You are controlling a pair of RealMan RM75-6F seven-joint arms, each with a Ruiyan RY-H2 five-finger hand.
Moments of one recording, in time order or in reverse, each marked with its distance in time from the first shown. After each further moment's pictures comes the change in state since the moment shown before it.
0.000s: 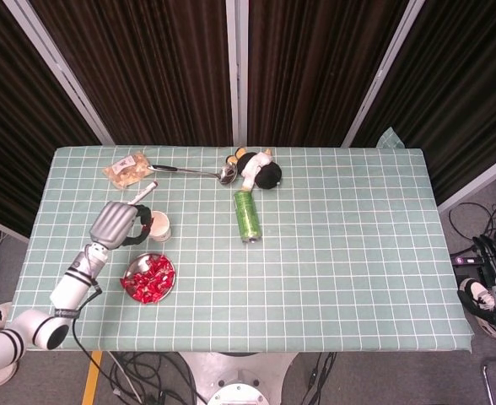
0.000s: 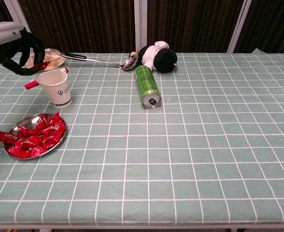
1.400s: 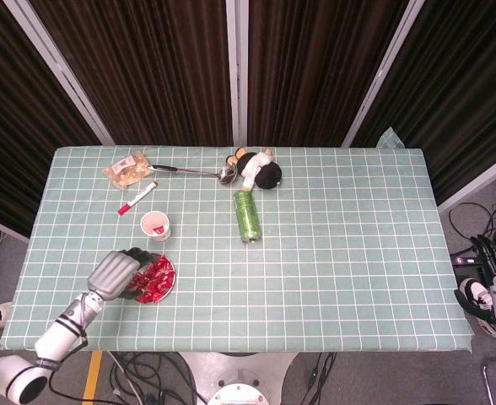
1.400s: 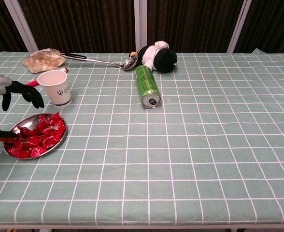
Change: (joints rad) left arm 0.131 0.106 0.206 -0.287 0.081 0.062 0.216; right arm 0.002 -0.012 0.003 0.008 -0.002 -0.002 0.013
